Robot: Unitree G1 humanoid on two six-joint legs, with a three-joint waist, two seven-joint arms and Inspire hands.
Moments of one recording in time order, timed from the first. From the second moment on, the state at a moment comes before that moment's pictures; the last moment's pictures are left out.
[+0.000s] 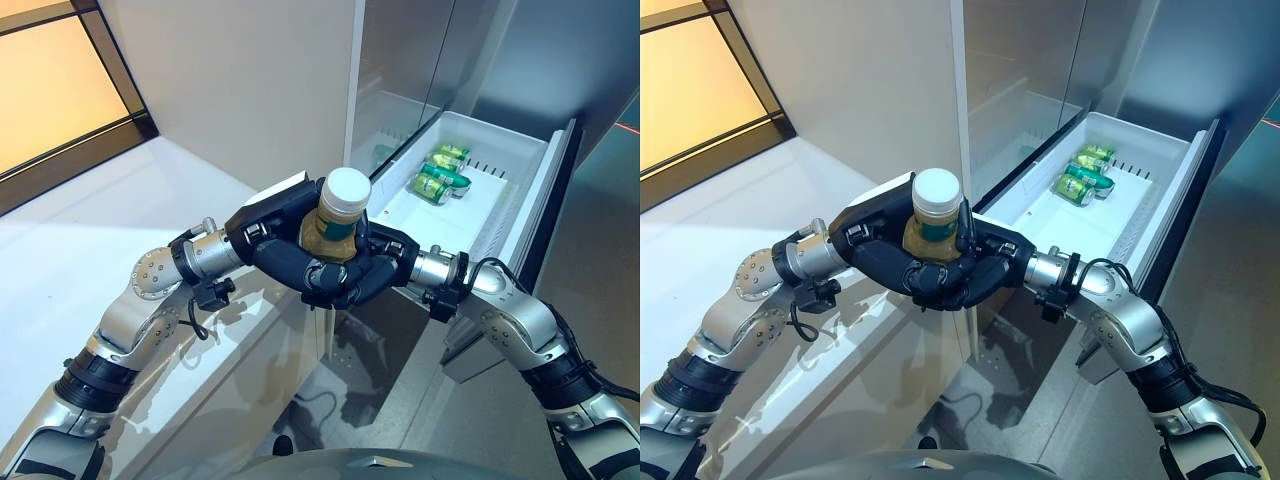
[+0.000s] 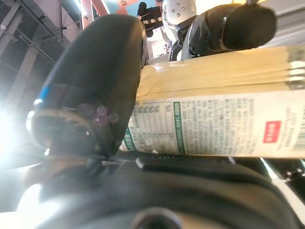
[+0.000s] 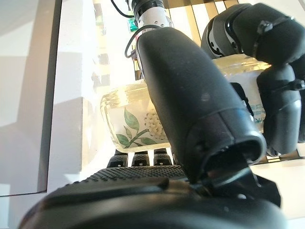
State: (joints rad) left arm -0.28 0.76 -0.26 -0.27 -0.74 -0.13 -0.64; right arm -0.32 -0.61 0.33 -0.21 0.71 0.29 0.61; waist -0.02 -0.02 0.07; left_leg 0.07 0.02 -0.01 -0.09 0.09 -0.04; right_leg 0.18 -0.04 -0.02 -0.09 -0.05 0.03
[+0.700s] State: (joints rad) left arm -0.29 0.75 -0.27 -0.27 -0.79 -0.11 -0.60; right arm -0.32 -0.62 0.35 -0.21 0.71 0.29 0.57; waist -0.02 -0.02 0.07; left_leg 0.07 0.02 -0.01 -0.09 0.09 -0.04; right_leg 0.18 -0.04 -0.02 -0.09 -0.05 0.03
